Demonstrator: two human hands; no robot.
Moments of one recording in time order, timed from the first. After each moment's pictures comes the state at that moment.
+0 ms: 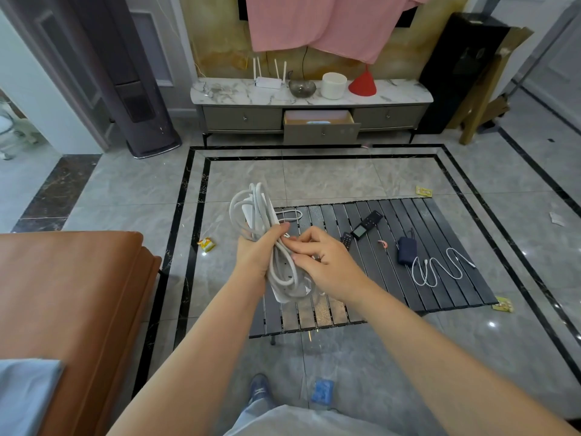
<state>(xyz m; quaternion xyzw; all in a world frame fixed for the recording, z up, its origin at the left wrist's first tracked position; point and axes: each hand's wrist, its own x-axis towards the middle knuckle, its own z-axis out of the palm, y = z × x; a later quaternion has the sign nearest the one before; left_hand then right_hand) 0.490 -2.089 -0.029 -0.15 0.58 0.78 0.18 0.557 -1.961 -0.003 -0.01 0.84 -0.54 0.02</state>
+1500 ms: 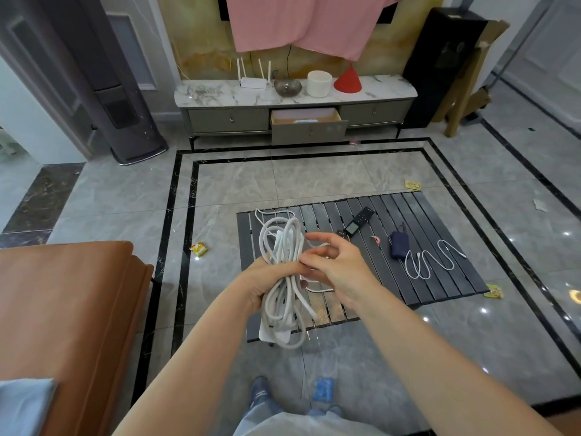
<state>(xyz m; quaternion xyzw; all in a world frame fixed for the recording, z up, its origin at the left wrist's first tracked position) 0.501 -2.095 -0.036 -0.04 0.61 0.65 0.45 0.558 -1.950 -0.020 0.25 0.64 -0.73 0.00</state>
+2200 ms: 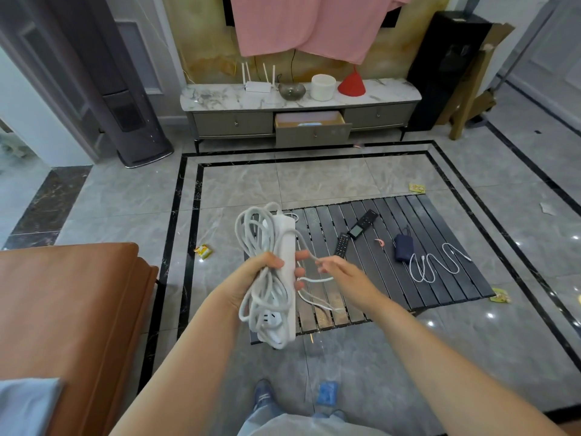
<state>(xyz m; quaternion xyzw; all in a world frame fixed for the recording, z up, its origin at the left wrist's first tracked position) 0.500 -2.122 -0.024 -0.02 0.38 0.76 0.52 0.569 -1.913 -0.069 0.18 0.82 -0.53 0.11</state>
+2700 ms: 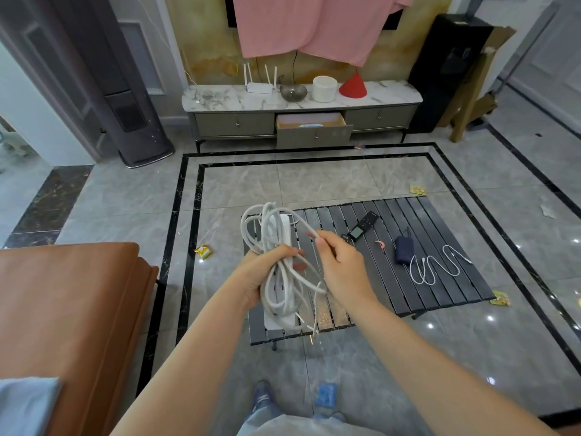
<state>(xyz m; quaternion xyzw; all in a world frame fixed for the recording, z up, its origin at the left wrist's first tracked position) 0.496 -2.106 -0.015 -0.08 0.57 0.72 0.39 0.562 -1.958 -0.015 0.17 0.83 -0.52 -0.11</state>
